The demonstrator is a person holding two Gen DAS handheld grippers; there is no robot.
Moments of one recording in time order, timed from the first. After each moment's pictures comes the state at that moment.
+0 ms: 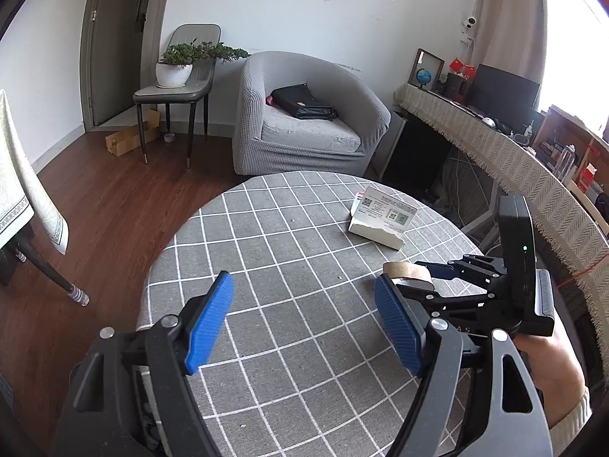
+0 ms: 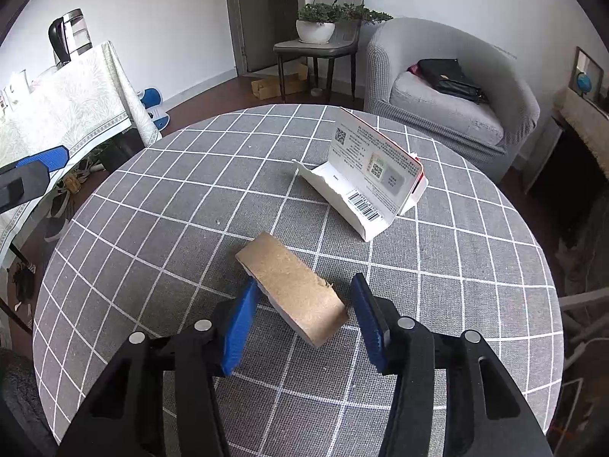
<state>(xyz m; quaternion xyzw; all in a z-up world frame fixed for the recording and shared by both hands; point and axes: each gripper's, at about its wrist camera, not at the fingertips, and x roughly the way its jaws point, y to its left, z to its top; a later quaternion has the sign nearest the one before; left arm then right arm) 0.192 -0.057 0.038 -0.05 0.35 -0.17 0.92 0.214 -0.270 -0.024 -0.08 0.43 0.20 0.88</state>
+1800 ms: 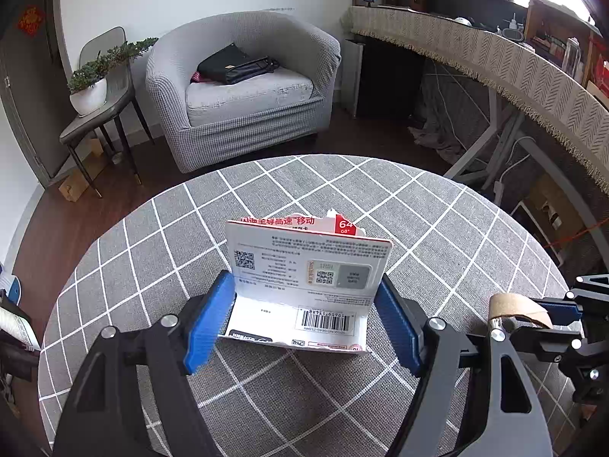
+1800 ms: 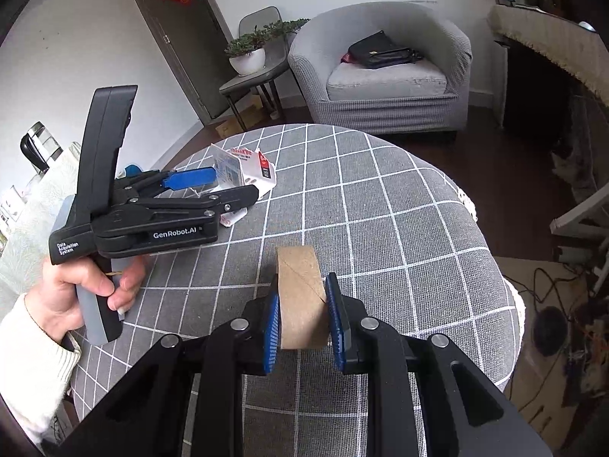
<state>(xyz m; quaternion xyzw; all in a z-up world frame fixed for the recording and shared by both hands) 0.334 -0.236 -0.029 0.10 0.41 -0.23 0.88 0.196 -0.400 -0.023 0.09 0.42 0.16 0.89</state>
